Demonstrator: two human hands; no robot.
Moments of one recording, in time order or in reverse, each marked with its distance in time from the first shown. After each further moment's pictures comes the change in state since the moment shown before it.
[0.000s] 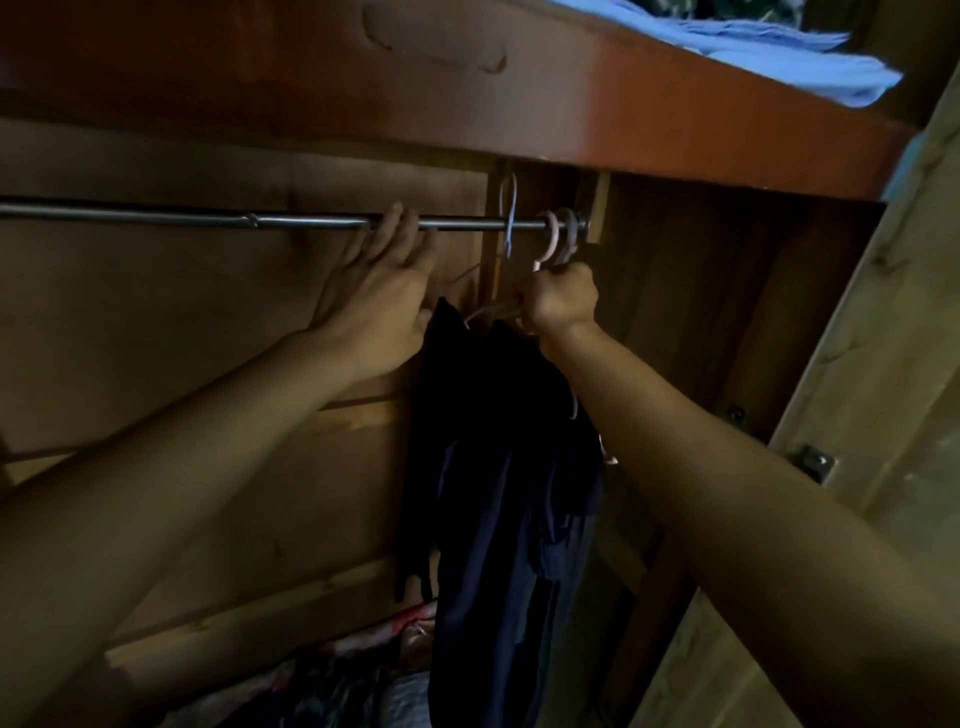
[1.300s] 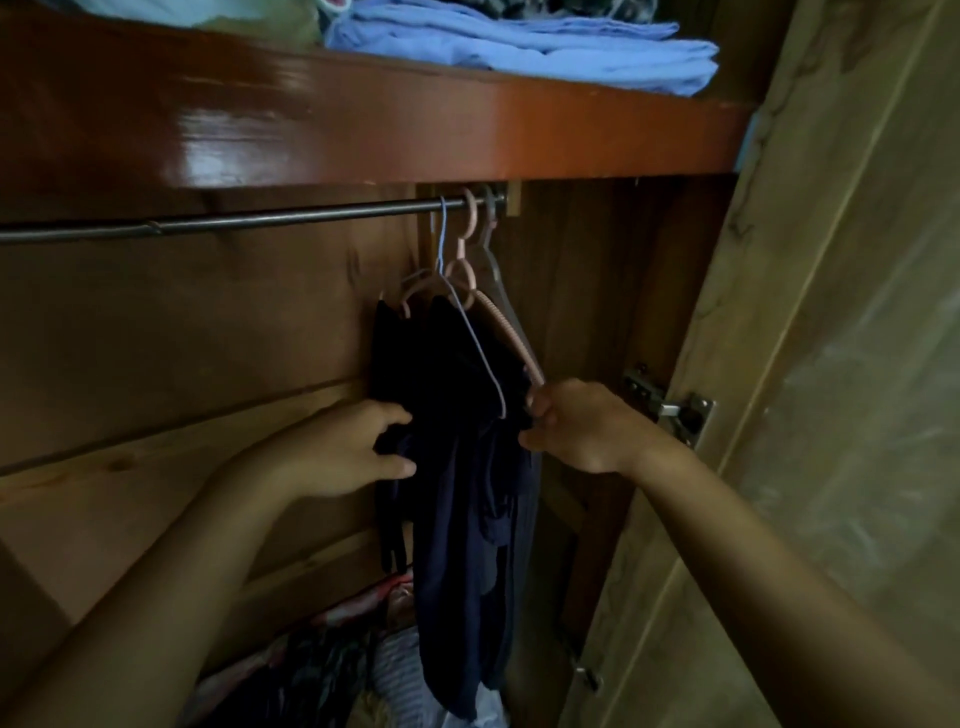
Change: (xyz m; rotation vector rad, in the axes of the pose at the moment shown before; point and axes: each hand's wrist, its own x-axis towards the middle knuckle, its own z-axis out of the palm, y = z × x) left_hand -0.083 0.045 0.024 -0.644 -0.744 -0.049; right_hand -0.107 0.057 -0.133 -0.871 -0.592 -0.034
